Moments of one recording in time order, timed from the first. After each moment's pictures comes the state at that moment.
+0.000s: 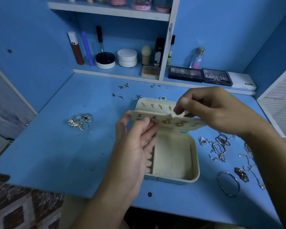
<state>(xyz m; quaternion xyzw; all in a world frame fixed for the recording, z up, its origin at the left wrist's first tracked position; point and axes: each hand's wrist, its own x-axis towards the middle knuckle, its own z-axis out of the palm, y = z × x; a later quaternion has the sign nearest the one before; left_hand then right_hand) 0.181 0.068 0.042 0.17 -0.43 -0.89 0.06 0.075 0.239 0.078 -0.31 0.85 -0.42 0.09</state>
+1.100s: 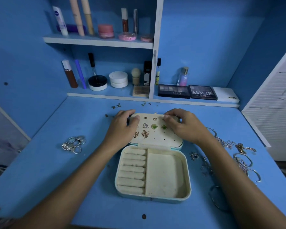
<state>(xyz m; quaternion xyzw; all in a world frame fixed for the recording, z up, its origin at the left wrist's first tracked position) 0.052 0.011 -0.015 0.05 -0.89 -0.45 0.10 0.013 0.232 0.001 -0.14 0.90 -0.42 0.01</state>
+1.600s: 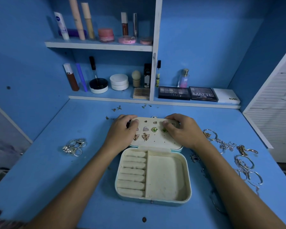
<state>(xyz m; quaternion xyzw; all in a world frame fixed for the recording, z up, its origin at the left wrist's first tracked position) 0.050 0.009 -0.020 0.05 -0.89 -0.44 0.11 0.019 0.227 -0.008 -0.12 0.91 -0.41 -0.02</state>
